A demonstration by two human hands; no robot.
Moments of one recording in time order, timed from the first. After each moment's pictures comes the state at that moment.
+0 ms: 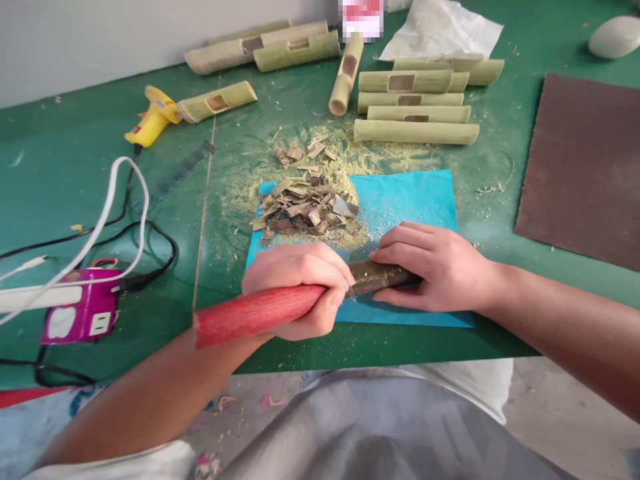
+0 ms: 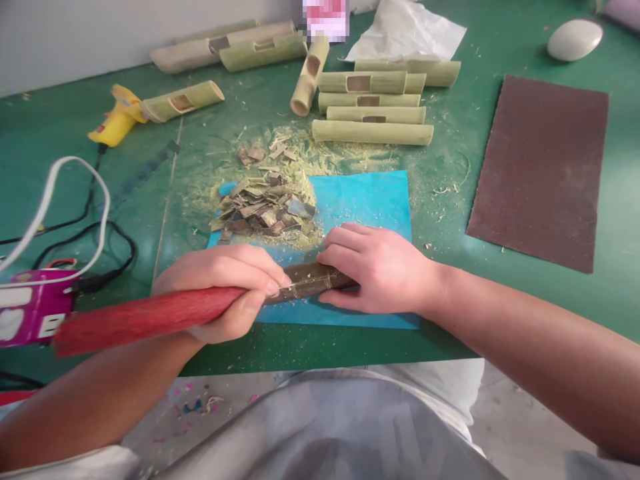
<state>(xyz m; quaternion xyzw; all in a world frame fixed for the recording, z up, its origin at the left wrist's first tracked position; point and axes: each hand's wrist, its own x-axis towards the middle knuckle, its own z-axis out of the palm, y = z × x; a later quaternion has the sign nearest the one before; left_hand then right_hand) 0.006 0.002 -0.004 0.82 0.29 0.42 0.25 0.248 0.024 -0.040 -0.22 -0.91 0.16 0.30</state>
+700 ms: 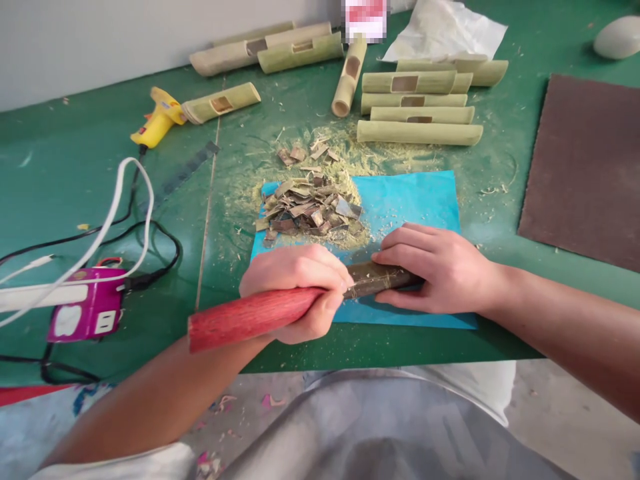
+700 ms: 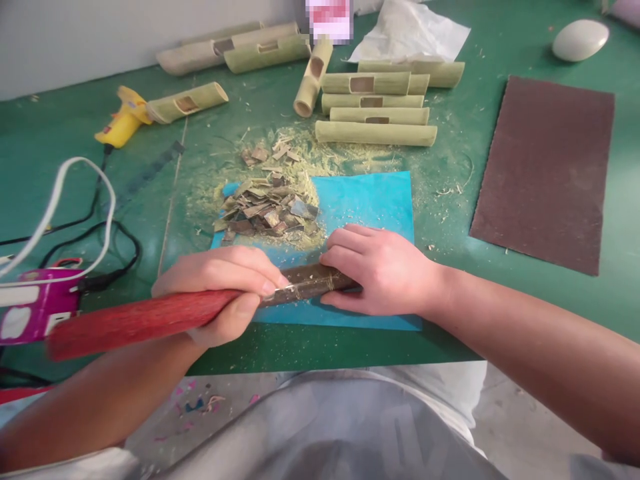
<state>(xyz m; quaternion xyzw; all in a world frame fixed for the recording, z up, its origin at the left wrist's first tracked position) 0.001 0.000 -0.007 0.82 0.27 0.44 0.26 0.247 0.023 -0.039 -0.22 -0.92 0.15 0.30</state>
